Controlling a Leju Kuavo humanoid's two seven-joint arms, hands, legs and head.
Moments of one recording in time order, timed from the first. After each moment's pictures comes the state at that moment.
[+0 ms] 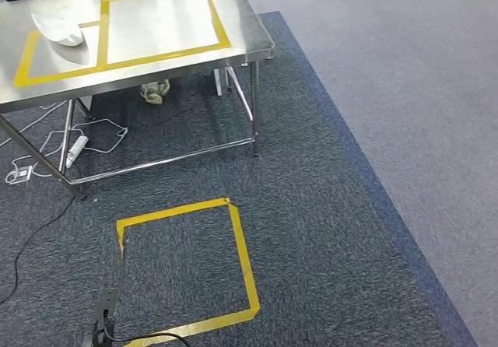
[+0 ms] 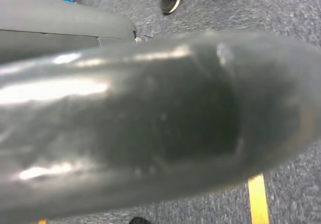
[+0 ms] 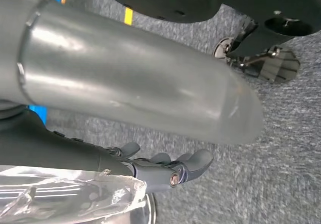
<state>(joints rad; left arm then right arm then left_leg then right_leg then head) 0.01 -0.12 0.55 -0.27 -0.52 0.34 -0.27 -0.02 0.20 -1.01 -0.20 1.30 -0.11 -0.17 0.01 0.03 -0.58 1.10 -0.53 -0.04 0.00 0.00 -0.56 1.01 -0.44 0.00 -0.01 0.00</state>
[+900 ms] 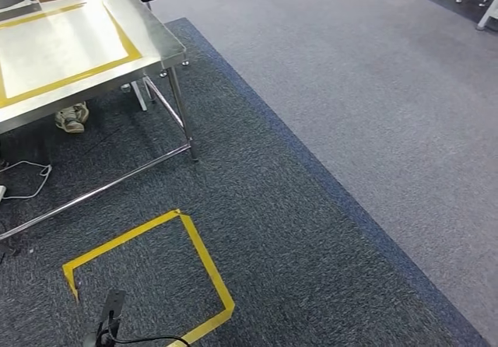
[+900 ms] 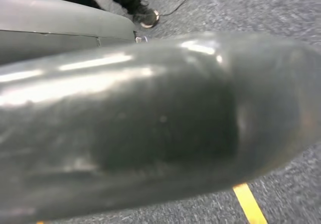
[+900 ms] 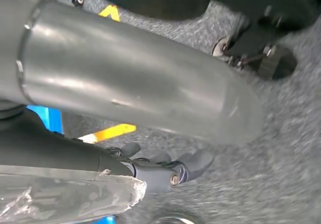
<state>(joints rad) 0.01 -0.13 0.53 -0.25 -0.62 0.32 -0.26 -0.02 0.20 -1.04 -0.22 1.28 -0.13 -0.11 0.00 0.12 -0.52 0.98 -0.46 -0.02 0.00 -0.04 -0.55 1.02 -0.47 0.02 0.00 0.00</state>
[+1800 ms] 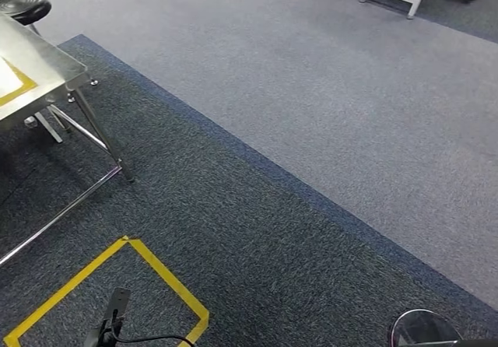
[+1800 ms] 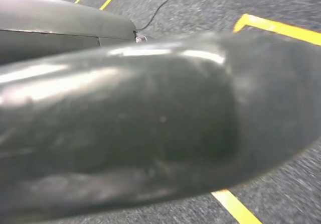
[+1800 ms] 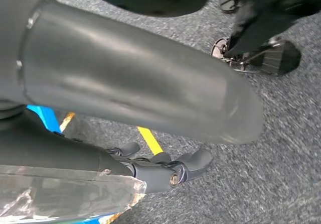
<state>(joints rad) 0.01 -0.13 0.53 -0.24 -0.68 0.29 -0.27 -0.03 0.21 -1.11 -0.23 1.27 -0.13 -0.12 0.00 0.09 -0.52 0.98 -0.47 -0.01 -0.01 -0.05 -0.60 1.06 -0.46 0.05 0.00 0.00</state>
